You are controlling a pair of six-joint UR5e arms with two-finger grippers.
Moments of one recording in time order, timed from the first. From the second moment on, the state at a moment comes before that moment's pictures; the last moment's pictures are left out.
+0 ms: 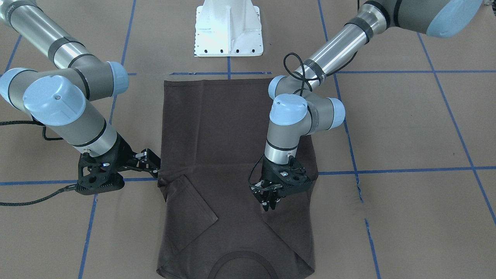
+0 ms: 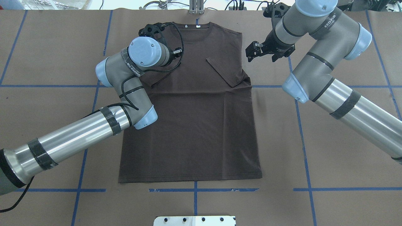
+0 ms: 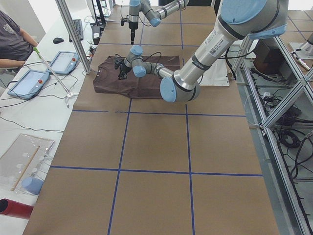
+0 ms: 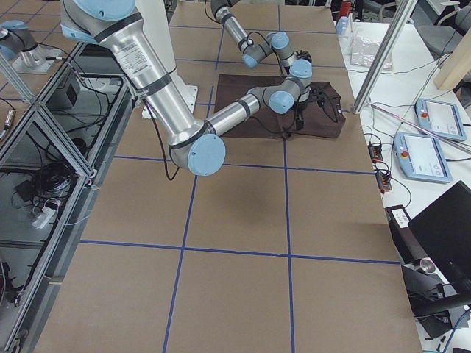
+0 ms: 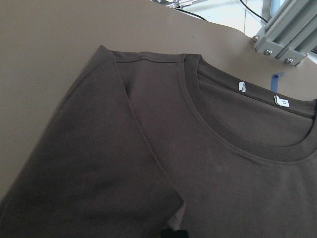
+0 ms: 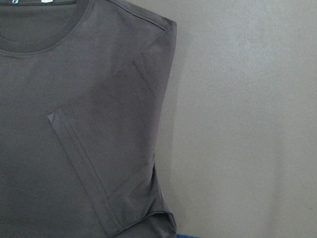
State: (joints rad) left arm -0.68 -2.46 -1.03 -2.26 -1.57 -1.43; right arm 0.90 -0.95 1.45 -1.27 2.12 0.90
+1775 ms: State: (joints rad) left arm -0.68 -1.97 -1.81 -2.18 -1.72 -1.26; right arm 0.42 -1.35 1.94 -1.26 1.84 1.34
